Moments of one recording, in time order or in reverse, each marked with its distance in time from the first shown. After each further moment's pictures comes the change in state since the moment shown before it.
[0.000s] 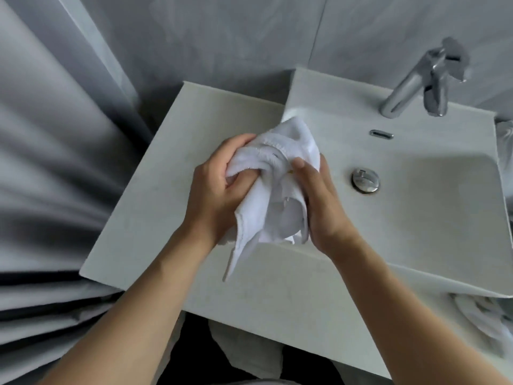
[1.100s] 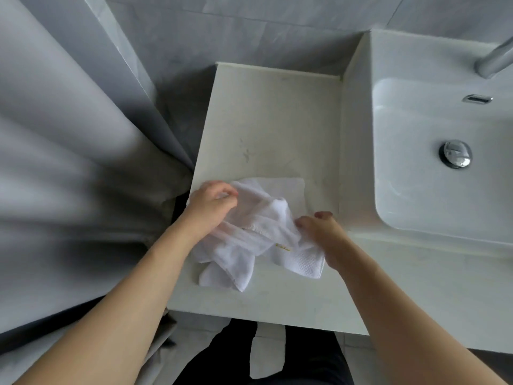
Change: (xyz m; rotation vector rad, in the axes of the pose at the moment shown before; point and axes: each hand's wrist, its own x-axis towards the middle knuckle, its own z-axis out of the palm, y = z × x) left_hand 0.060 -0.223 -0.170 0.277 -0.502 -0.579; right_hand 0.051 0.175 0.137 -0.454 0.435 0.897
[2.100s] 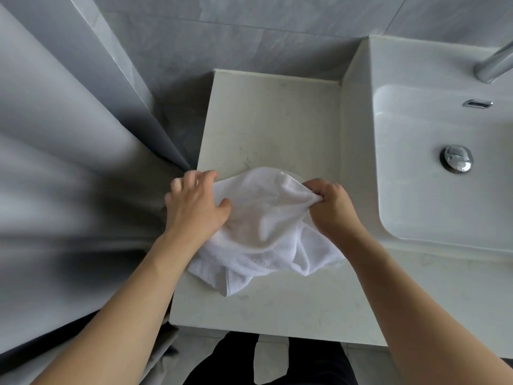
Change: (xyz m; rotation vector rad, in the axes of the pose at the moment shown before) left_hand 0.010 0.004 -0.018 0.618 0.280 0.143; right_hand -0.012 -0.056 -0.018 -0.216 0.134 -0.744
